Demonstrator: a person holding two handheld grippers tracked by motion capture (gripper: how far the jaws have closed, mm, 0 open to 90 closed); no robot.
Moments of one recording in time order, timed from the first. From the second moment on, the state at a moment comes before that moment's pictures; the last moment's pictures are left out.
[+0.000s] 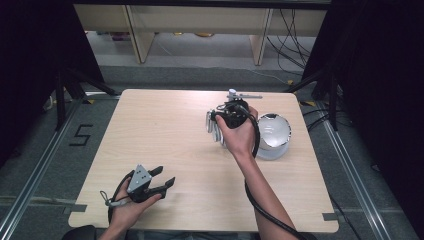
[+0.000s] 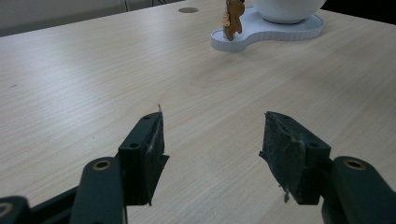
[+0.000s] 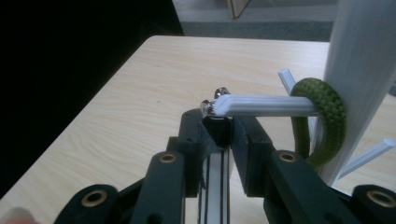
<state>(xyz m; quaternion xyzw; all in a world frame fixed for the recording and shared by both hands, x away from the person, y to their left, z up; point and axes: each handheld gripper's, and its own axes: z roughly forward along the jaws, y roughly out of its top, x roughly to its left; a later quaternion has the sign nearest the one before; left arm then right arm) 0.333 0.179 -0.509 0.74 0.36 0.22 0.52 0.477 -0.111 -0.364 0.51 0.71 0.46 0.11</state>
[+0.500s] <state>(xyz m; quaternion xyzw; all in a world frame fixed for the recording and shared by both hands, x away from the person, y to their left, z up) 0.332 0.180 -0.508 0.75 0.36 0.23 0.51 0.476 -0.094 -0.354 0.50 0.72 0.45 0.14</state>
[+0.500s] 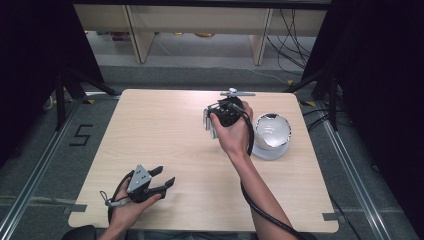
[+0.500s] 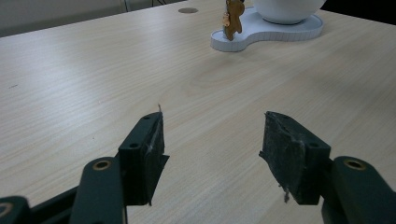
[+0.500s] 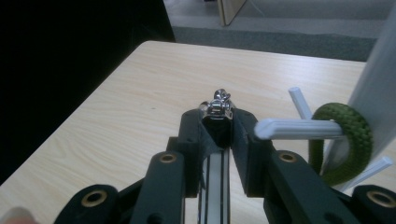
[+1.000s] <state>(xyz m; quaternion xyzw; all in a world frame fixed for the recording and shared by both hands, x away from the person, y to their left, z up) 0.334 0.180 -0.506 0.74 0.36 0.23 0.52 0.471 -0.091 -0.347 0.50 0.72 0.46 0.13</state>
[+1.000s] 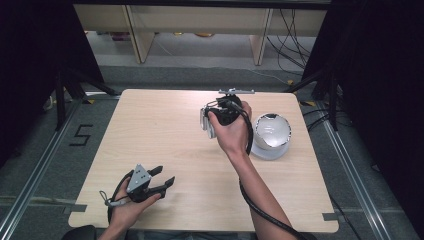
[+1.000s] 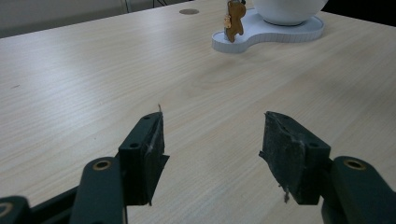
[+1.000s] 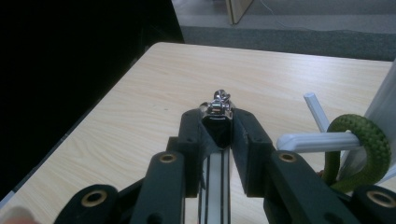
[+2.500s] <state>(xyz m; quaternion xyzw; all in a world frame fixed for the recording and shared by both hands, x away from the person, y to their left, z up) 0.455 0.107 -0.412 0.77 0.15 0.26 0.56 0.442 -0.094 -0.354 0.47 0.74 0.47 0.09</state>
